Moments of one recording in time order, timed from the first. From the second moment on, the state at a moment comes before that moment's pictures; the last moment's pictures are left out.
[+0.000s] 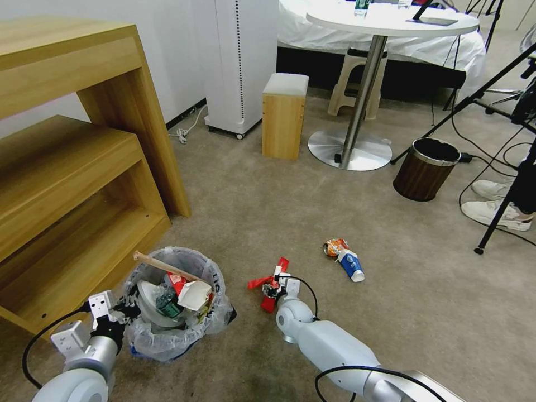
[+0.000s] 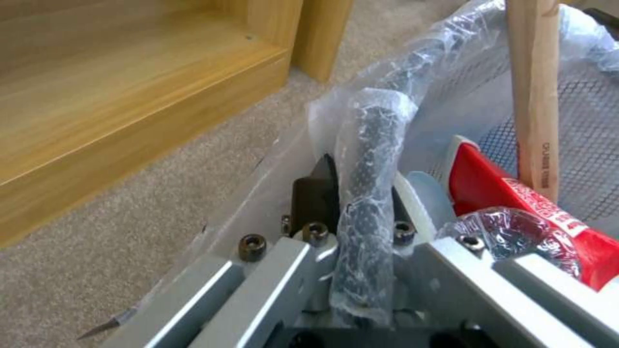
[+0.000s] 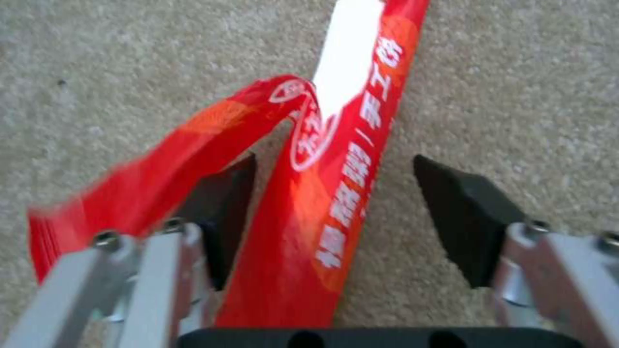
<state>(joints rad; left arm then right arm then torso) 1.69 -1.18 -0.74 -2.13 -0.75 0.29 -0.26 -0.66 1.44 -0.39 0.90 0.98 -0.06 0.44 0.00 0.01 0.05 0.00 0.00</state>
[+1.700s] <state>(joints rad) 1.67 -1.19 -0.73 -2.10 -0.74 0.28 -0.25 -0.60 0.86 -0.57 1.66 0.88 0.51 -0.23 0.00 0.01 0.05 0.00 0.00</state>
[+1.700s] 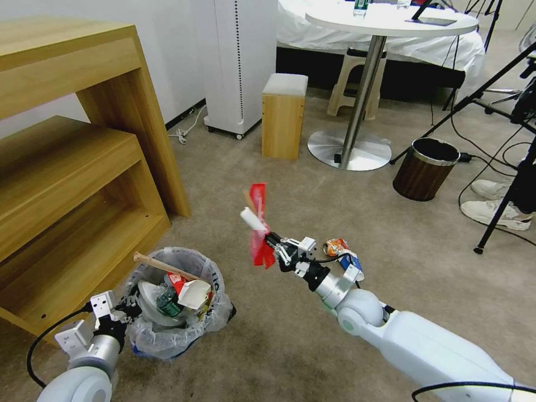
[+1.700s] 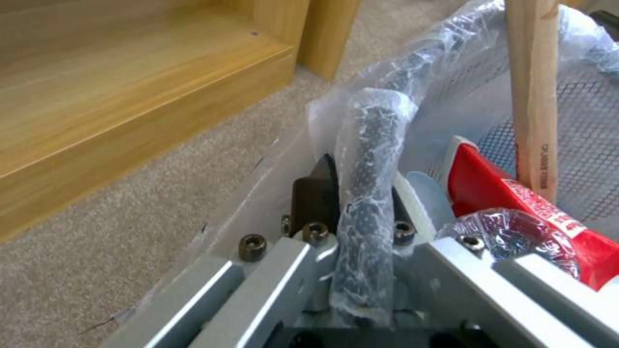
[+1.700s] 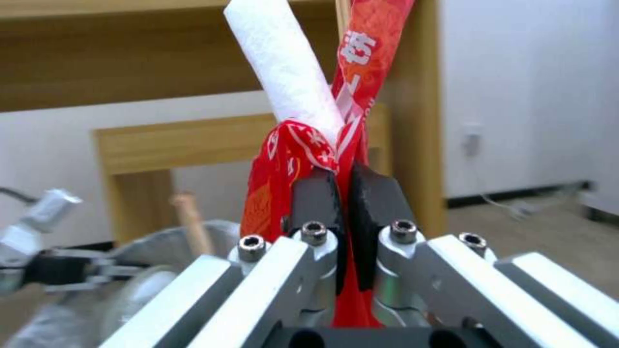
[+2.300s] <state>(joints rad) 1.69 -1.20 -0.73 -2.22 -0.75 0.30 -0.26 -0.17 0.98 -1.02 1.52 0.88 0.55 -0.35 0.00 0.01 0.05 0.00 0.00</state>
